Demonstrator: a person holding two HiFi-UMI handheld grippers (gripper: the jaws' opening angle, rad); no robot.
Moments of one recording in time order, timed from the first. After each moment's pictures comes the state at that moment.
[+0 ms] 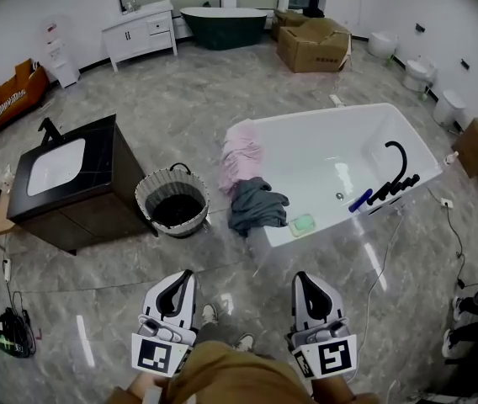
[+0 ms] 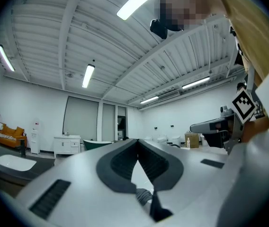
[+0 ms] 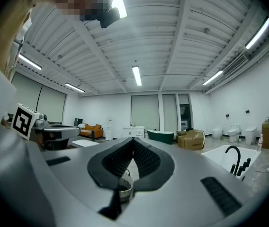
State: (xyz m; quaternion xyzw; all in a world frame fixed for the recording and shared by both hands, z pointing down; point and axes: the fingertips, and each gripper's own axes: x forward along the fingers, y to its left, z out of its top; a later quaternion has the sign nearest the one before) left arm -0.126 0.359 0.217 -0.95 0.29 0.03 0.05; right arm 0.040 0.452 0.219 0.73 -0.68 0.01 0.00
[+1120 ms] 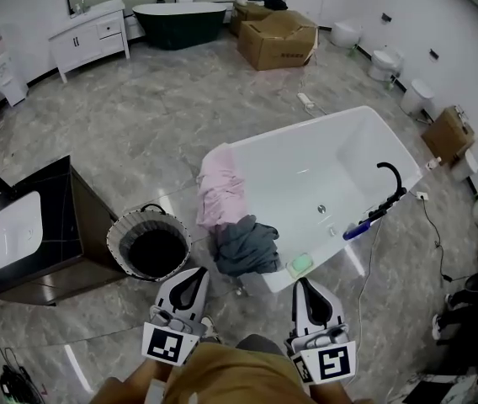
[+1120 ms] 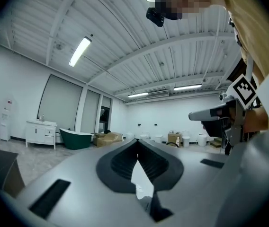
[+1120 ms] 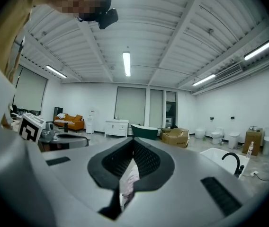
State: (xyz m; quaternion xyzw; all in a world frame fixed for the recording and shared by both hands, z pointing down) left arm -0.011 0.091 0.275 -0.99 0.16 0.00 -0.03; right arm 0.102 0.212 0.224 0.80 -0.60 0.02 0.05
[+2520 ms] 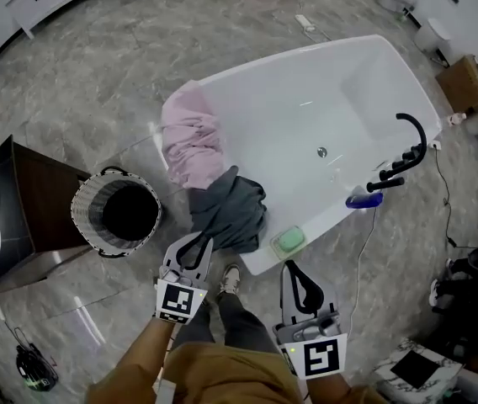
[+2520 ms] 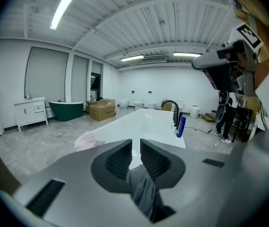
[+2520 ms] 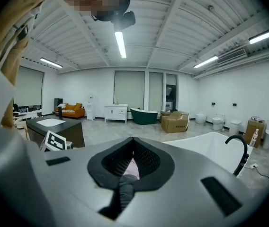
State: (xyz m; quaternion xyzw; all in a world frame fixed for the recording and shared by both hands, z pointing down) left arm 0.177 0.062 0.516 -0.98 0.11 -0.19 -0.03; right arm 0.249 0.165 0.354 0.78 -0.60 0.10 0.10
